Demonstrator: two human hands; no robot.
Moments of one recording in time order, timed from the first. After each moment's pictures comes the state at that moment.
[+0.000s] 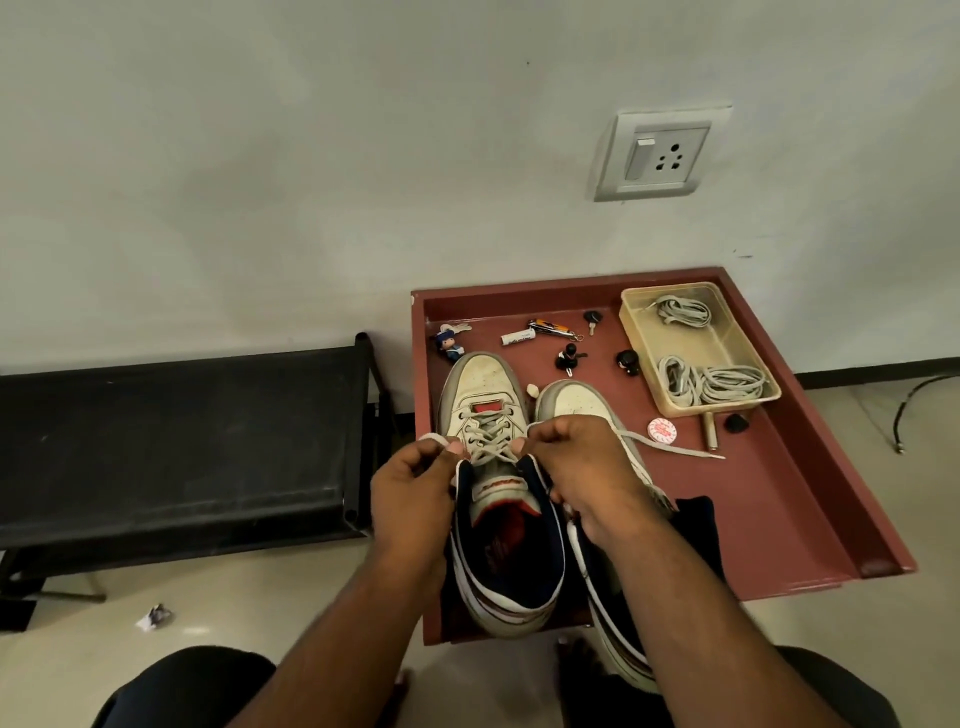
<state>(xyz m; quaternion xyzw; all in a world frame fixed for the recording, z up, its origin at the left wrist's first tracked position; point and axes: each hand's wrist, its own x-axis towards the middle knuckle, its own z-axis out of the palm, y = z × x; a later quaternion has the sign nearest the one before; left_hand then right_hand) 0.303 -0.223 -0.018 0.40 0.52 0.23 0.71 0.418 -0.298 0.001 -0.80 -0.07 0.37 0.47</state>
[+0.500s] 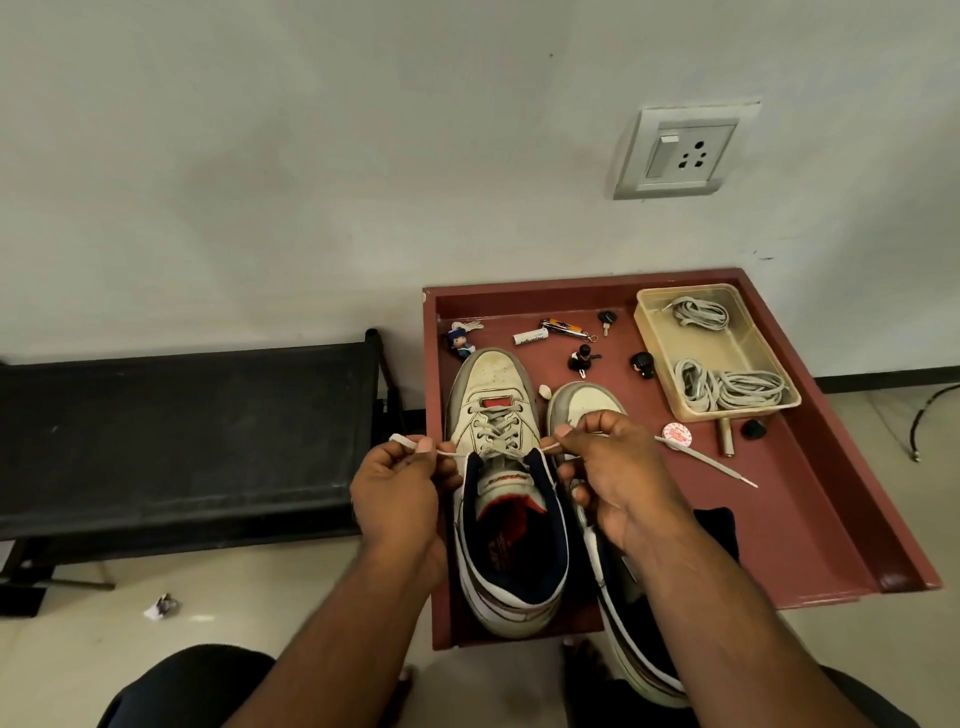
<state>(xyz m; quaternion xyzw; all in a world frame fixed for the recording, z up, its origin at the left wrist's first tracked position) 0.303 -0.209 -0.015 0.32 0.57 0.30 0.70 0.428 -0.303 0.002 -0.71 0.05 0.39 0.59</state>
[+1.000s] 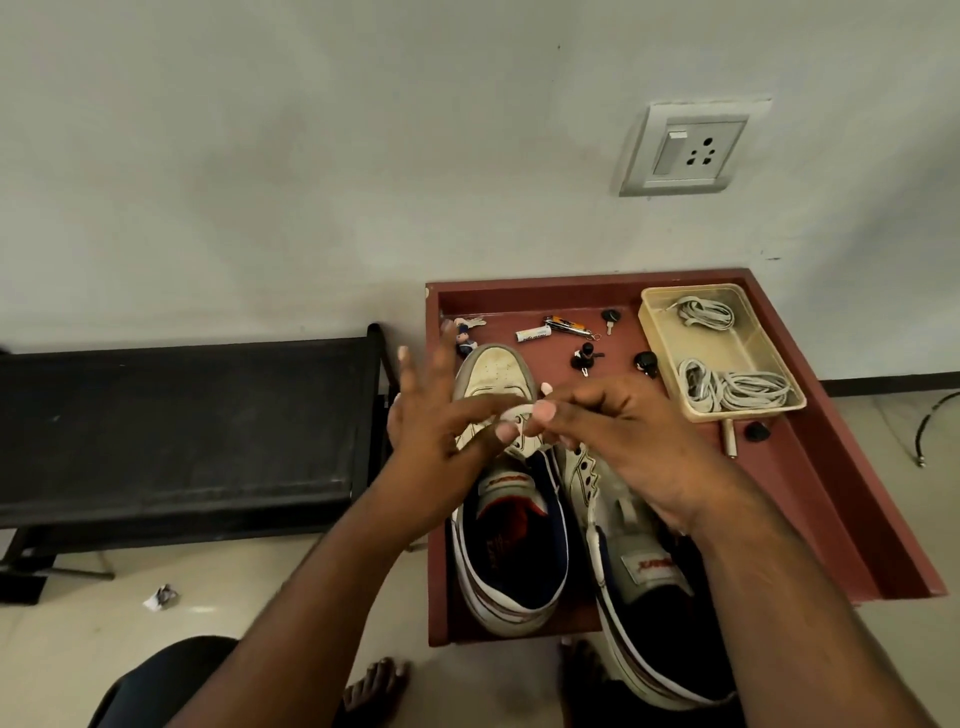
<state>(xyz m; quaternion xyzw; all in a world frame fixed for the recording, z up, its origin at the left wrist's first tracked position) 0.302 -0.182 -0.009 0.87 0.22 0.15 0.42 0.438 -0.314 0.058 -0.68 -0.36 0.41 0.49</state>
